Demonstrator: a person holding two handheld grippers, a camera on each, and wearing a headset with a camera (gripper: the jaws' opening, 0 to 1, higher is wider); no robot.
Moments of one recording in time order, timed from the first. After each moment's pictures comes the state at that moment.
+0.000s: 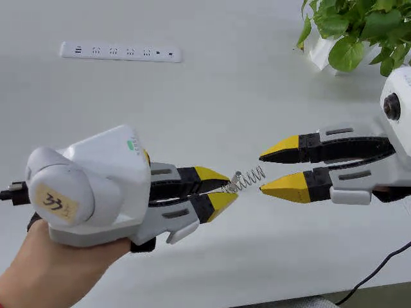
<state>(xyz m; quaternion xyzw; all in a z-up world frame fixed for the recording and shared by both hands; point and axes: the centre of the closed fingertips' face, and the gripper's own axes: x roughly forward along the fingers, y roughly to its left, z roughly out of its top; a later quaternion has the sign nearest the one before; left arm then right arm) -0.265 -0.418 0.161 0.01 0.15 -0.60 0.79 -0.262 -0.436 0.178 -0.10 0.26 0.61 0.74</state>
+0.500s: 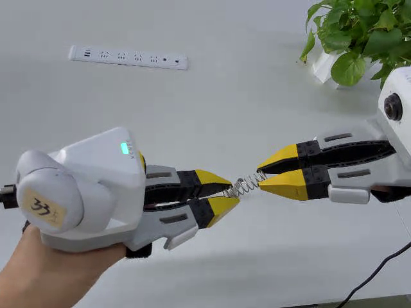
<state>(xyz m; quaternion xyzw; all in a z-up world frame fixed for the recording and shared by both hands) -0.271 -0.413 0.170 0.01 0.13 -0.60 0.79 -0.272 -0.422 0.192 -0.11 0.26 0.63 0.73</state>
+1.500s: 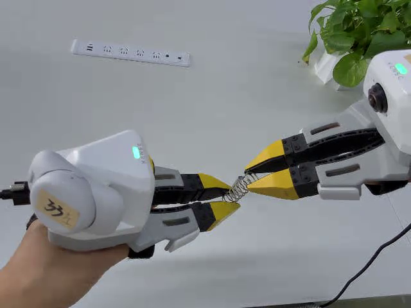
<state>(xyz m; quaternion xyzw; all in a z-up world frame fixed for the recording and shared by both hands) -0.278 -0.414 0.162 0.02 0.13 -0.61 0.78 -0.282 -0.404 0.196 -0.19 0.27 0.66 0.68</state>
